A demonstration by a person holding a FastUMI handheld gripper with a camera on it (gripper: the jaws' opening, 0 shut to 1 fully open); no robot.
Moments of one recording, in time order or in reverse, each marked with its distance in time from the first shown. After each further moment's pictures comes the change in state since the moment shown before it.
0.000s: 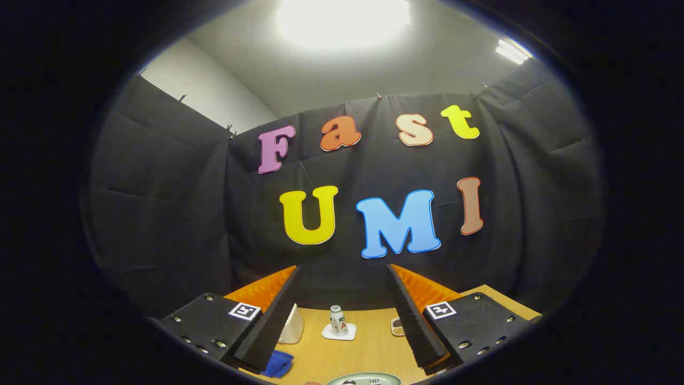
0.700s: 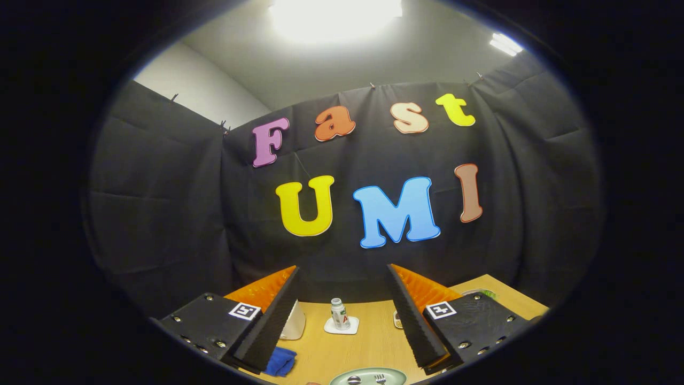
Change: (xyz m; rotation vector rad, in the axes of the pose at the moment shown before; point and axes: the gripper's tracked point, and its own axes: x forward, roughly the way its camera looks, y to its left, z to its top) arm 0.009 -0.006 -0.019 0.033 0.045 -0.011
